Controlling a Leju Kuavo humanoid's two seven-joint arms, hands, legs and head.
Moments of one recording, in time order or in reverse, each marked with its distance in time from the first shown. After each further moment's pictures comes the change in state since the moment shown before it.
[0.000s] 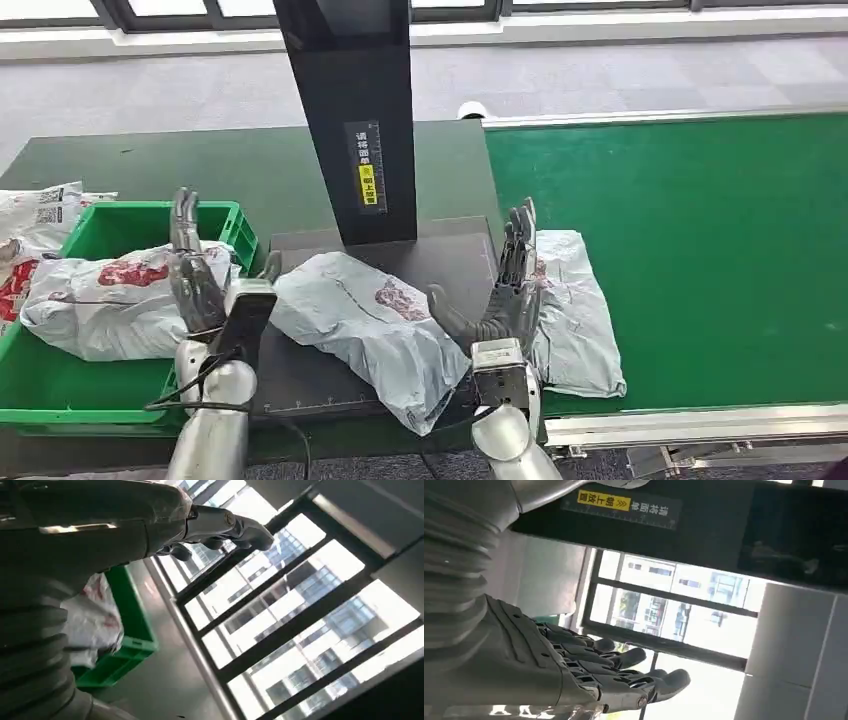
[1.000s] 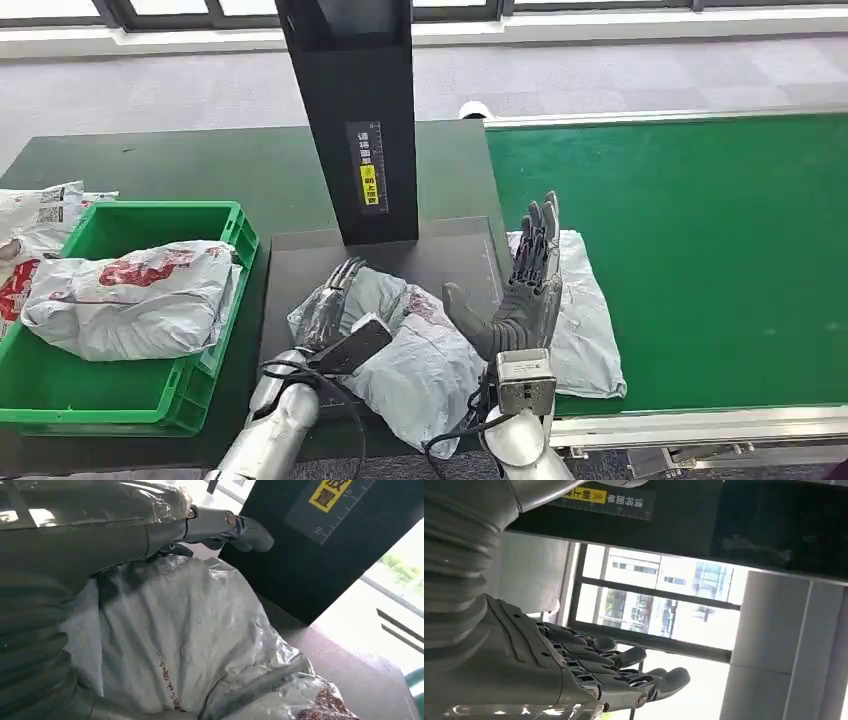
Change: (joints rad) left arm -0.047 0.000 -0.170 0.380 -0.168 -0.320 0.132; right arm 0.003 -0.044 0.023 -0.090 -0.045 -0.030 0.000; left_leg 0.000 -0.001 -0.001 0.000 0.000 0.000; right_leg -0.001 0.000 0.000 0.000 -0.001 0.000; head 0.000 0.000
